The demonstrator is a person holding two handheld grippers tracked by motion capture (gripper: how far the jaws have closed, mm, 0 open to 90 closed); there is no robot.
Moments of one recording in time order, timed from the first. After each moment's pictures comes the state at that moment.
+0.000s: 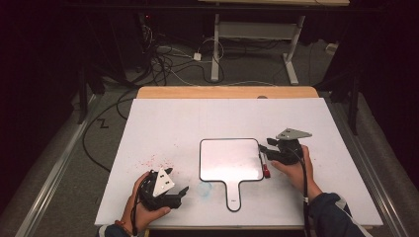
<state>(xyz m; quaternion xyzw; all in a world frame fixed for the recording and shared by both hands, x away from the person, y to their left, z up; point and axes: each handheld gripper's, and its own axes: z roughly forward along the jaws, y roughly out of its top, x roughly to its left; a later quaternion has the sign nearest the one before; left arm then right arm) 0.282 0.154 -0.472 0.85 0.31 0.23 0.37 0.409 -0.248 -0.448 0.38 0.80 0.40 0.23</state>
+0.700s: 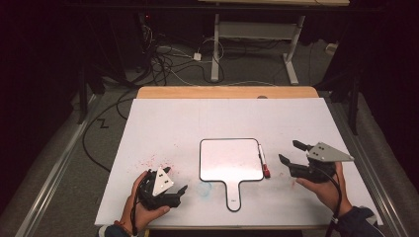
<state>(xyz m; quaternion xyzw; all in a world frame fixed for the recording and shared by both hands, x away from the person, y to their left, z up) 0.282 0.156 -0.471 0.84 0.32 0.24 0.37 0.334 -0.299 -0.413 0.30 0.78 0.45 0.31</state>
